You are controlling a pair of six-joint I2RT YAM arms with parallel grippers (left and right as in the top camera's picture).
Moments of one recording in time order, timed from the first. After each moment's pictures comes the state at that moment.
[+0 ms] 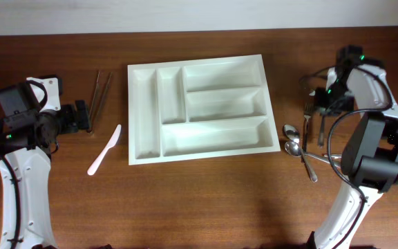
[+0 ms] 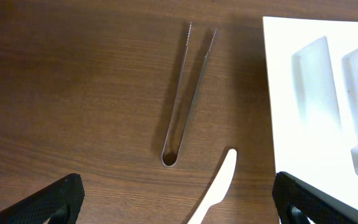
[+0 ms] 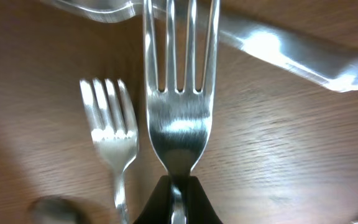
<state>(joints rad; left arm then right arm) 0.34 1.41 1.15 -0.62 0.18 0.16 -0.24 2.20 1.83 -1.13 0.03 0.00</state>
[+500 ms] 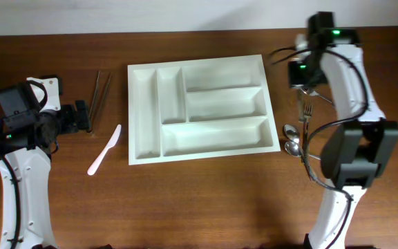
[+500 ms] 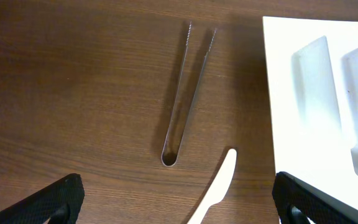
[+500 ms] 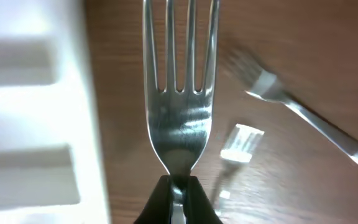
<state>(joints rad) 0.34 1.41 1.15 -0.62 0.18 0.16 0.00 2.20 2.06 -1.23 0.00 -0.09</state>
